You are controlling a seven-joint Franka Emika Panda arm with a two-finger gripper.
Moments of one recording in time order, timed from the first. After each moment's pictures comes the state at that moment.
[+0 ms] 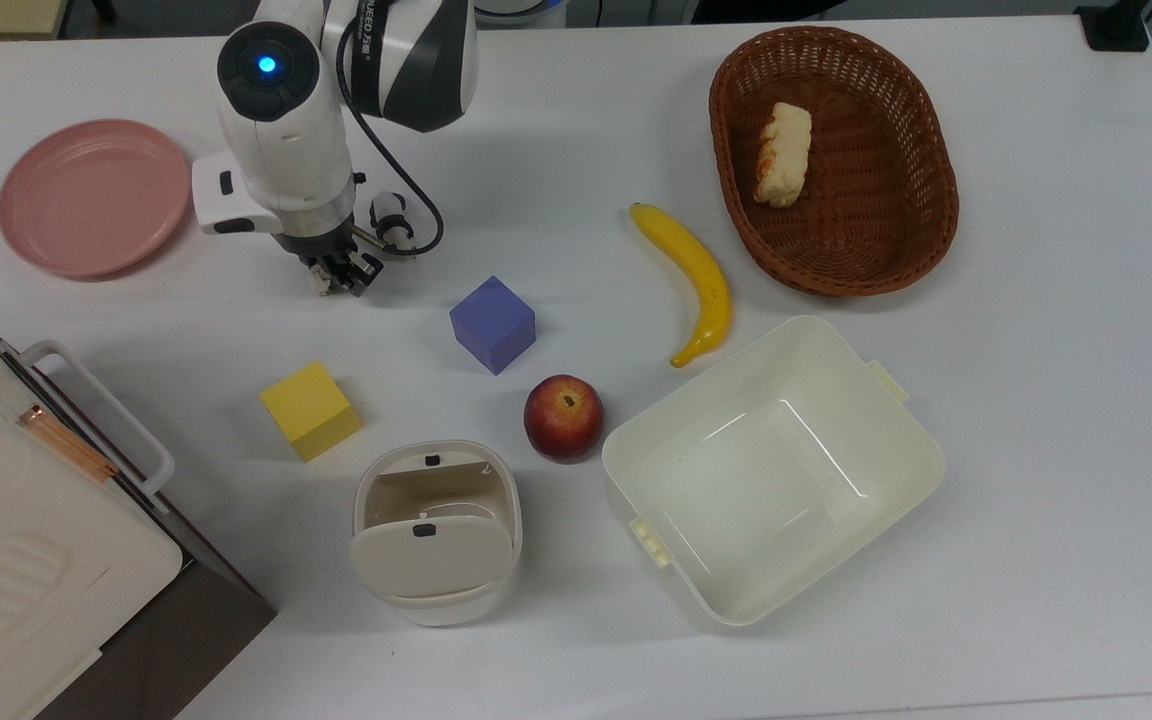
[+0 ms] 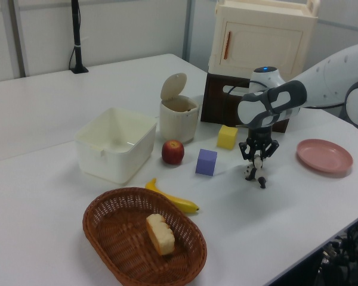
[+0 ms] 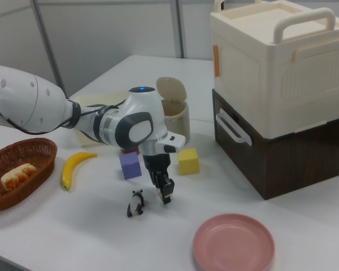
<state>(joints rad) 0.03 0.36 -0.26 -1.93 -0.07 2.22 0.36</state>
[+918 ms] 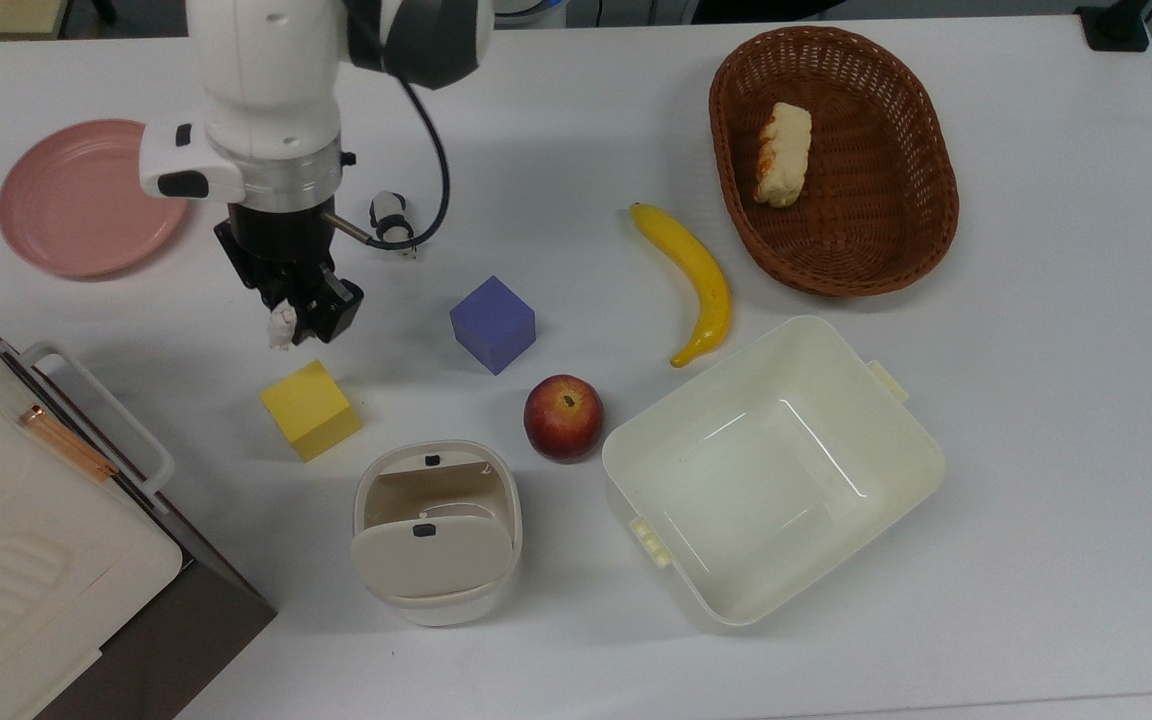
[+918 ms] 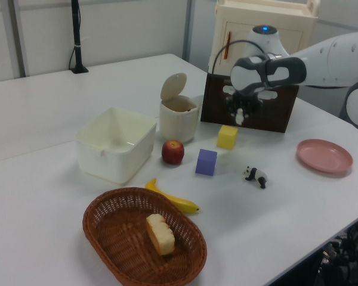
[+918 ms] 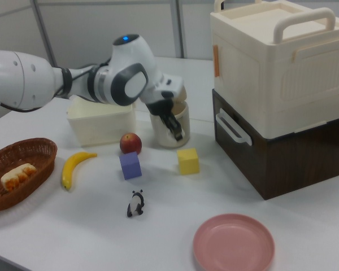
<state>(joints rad) 0.04 0.36 -0.22 -1.66 -0.07 2.30 0.48</state>
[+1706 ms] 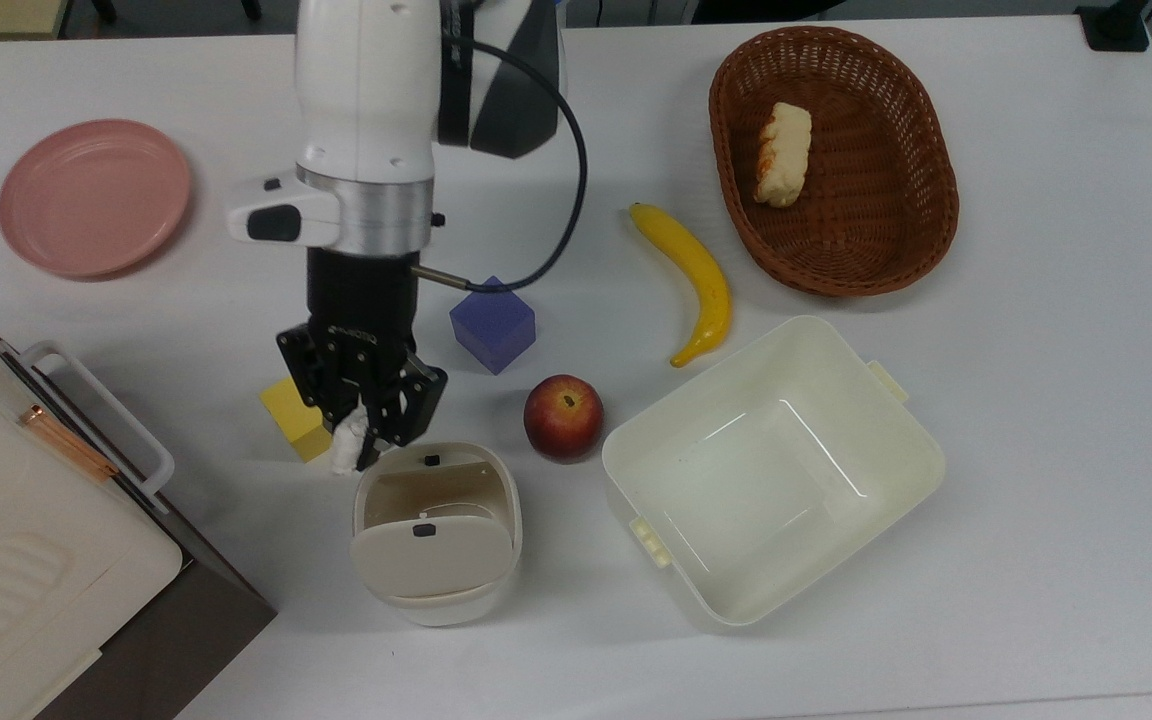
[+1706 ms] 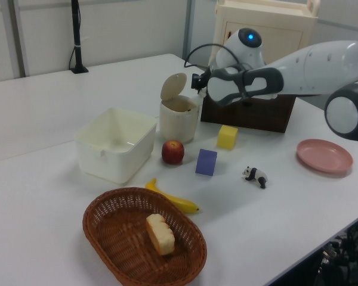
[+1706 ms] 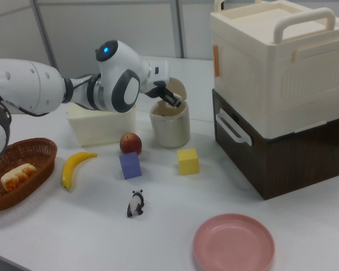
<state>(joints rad) 0.06 0.49 -0.15 -1.58 -0.07 2.80 0.50</state>
